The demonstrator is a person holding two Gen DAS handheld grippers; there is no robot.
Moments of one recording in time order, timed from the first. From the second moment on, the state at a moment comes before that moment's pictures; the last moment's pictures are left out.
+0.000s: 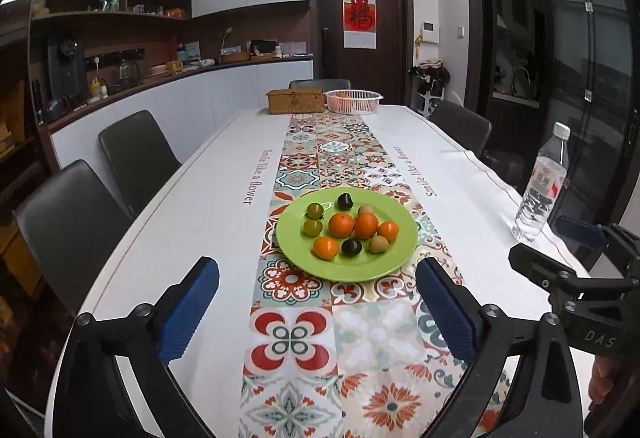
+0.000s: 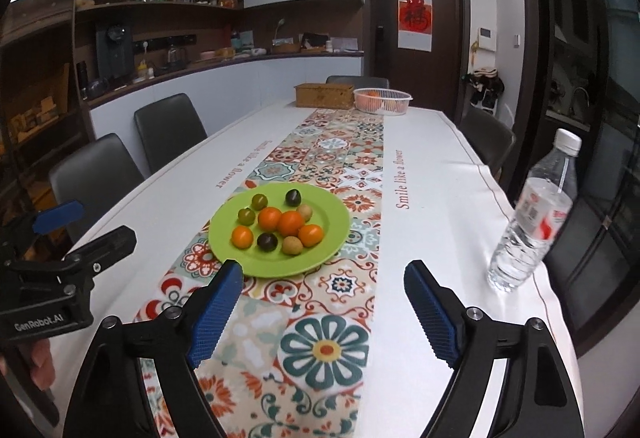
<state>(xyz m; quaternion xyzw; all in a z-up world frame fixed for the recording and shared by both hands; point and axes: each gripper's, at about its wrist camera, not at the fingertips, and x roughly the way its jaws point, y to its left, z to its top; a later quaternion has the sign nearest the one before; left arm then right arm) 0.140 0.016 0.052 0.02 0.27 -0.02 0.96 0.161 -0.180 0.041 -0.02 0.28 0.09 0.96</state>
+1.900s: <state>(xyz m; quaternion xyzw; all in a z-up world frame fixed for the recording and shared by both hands) 0.076 -0.002 0.074 0.04 0.25 -0.02 0.97 0.097 -0.199 0.061 -0.01 0.25 0.09 0.96</state>
